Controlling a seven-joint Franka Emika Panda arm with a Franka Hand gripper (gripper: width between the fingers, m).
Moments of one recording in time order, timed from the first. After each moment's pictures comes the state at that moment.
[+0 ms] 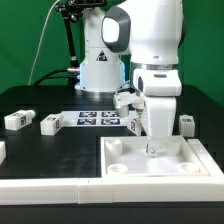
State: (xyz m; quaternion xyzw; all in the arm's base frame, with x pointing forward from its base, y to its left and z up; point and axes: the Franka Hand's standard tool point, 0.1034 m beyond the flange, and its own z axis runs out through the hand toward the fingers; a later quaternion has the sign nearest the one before) arm 0.500 0.078 0.007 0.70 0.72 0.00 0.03
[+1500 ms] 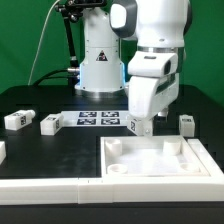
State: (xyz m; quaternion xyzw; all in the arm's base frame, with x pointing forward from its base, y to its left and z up) arm 0.468 0.100 0.028 0.90 0.43 0.01 0.01
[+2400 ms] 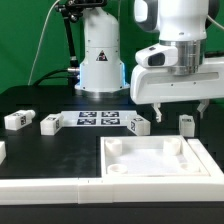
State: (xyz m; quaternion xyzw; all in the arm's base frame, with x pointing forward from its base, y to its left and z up) arm 0.457 0.152 0.047 1.00 0.03 0.00 -0.02
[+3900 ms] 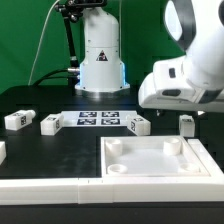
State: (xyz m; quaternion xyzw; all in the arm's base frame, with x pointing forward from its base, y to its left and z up) arm 0.412 0.161 0.035 0.92 0.00 -0.39 0.05
